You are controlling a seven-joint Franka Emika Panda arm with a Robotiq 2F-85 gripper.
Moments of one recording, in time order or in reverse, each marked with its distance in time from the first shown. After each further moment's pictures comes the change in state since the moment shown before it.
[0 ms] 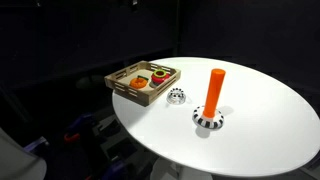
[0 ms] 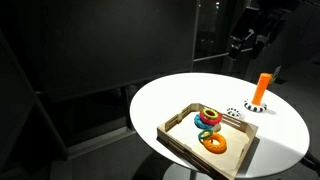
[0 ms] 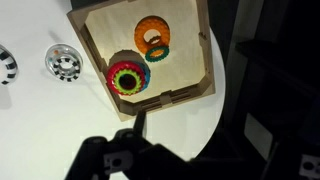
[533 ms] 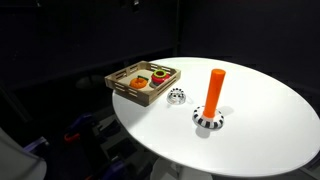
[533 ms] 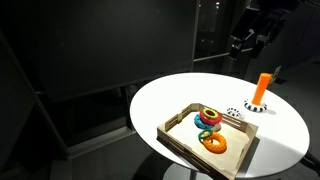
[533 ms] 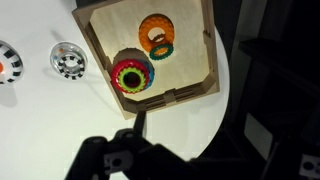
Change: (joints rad) arm -0.008 0.000 -0.004 0.001 -0.014 0.000 0.000
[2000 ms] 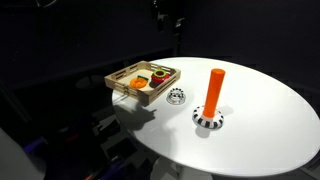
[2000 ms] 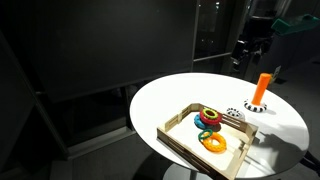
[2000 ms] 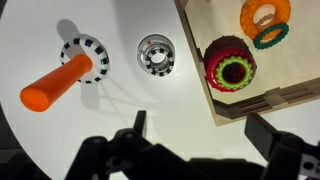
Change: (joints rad) arm -0.131 0.254 -0.110 0.114 -0.281 -0.020 0.030
